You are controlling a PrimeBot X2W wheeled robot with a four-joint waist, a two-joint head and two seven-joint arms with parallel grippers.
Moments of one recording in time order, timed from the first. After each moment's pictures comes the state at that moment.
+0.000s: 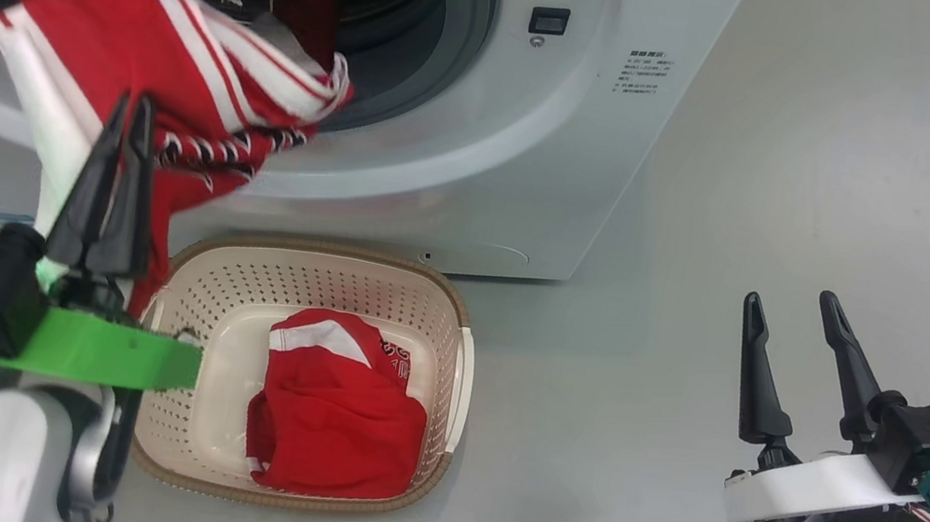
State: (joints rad) left arm -0.24 0.09 -0.13 -0.12 -0.29 0.03 -0.18; right arm -0.12 -0.12 0.18 0.14 0.29 0.03 -0.24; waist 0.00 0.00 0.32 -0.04
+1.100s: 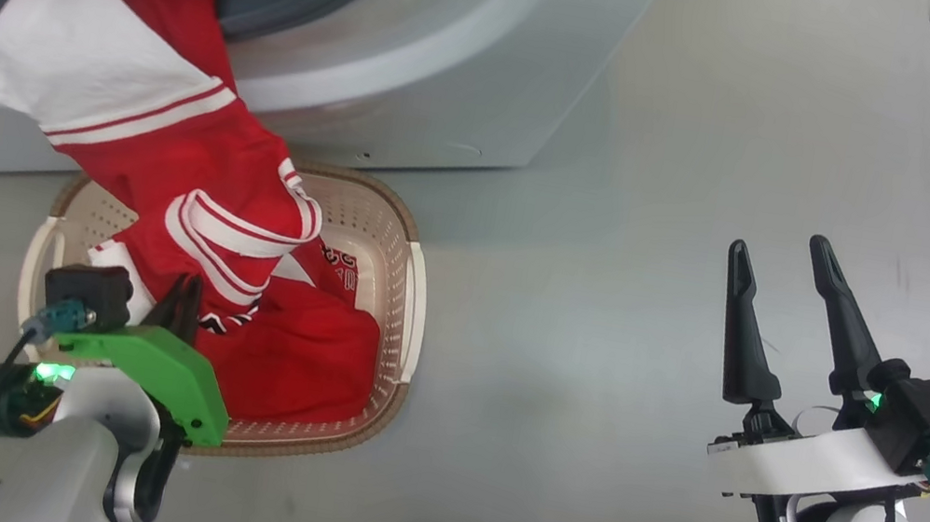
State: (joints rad) left arm -0.26 0.05 -0.20 0.39 -0.48 0.01 0.04; right arm -0.14 -0.10 0.21 0.00 0.29 0.03 -0.21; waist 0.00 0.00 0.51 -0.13
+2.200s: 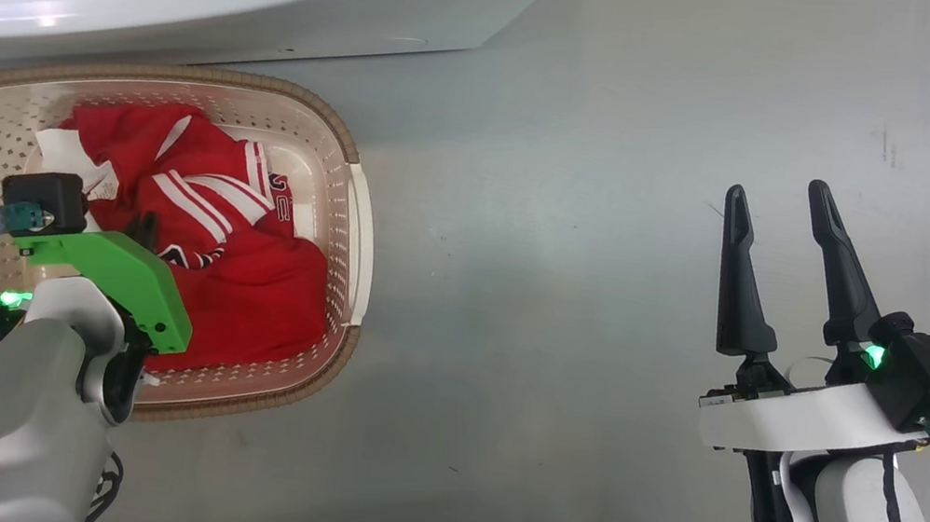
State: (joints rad) left arm -0.59 0.06 -0.14 0.85 -0.53 -0.03 0.02; right arm -0.24 -0.07 0.22 0.03 0.31 0.03 -0.24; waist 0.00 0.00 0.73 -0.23
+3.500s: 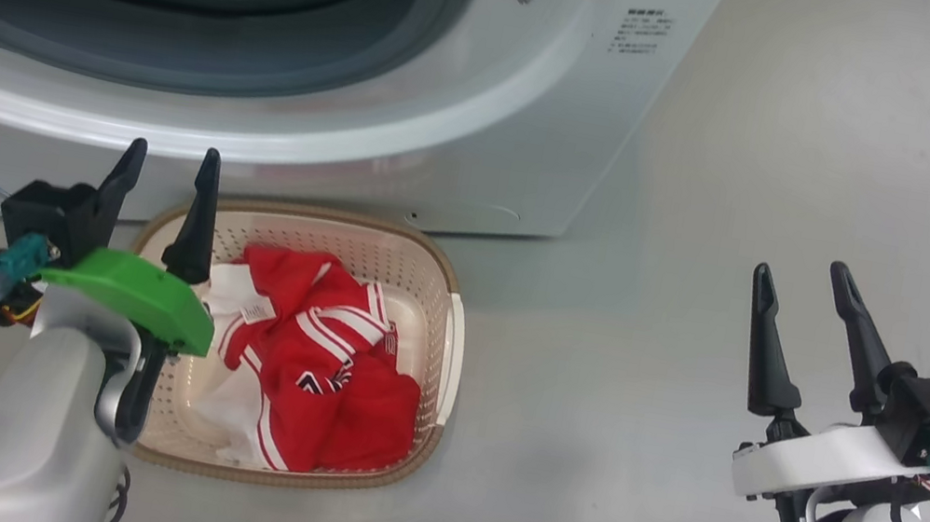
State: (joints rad) left arm -0.50 0.05 -0.15 0.63 -0.41 -0.09 -0.26; right arm -0.19 -0.13 0.18 0.17 0.29 0.04 -0.25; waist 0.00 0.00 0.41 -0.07
